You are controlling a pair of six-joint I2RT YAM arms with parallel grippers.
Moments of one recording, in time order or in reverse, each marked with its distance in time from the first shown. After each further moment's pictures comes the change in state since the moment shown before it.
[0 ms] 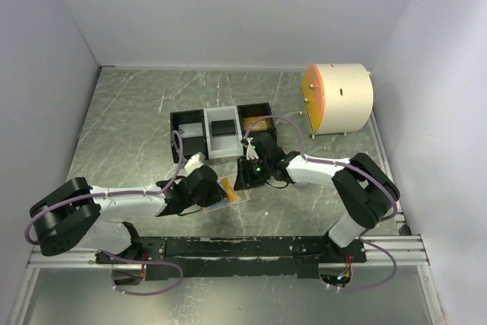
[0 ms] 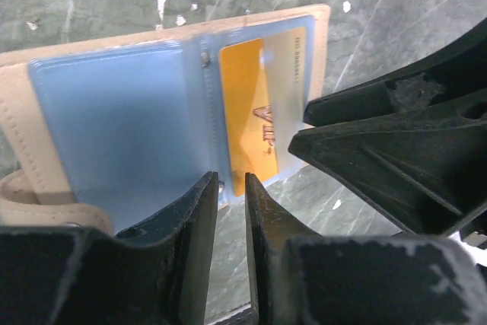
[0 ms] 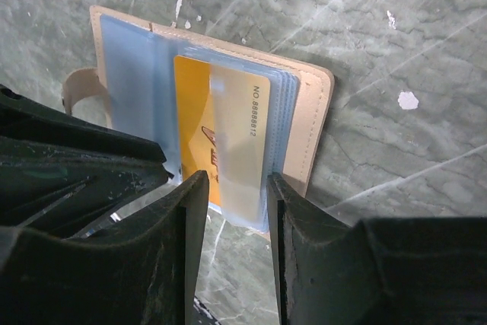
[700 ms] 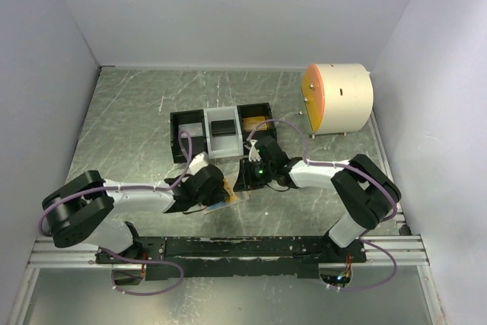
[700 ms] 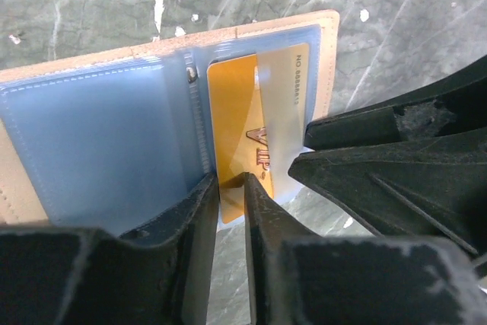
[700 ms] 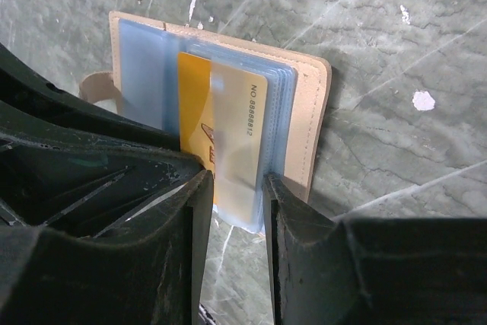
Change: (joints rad) left arm -0.003 0.093 0.030 0.042 -0.011 -0.010; right arm -0.011 -0.002 -0.089 0.167 -0.059 0.061
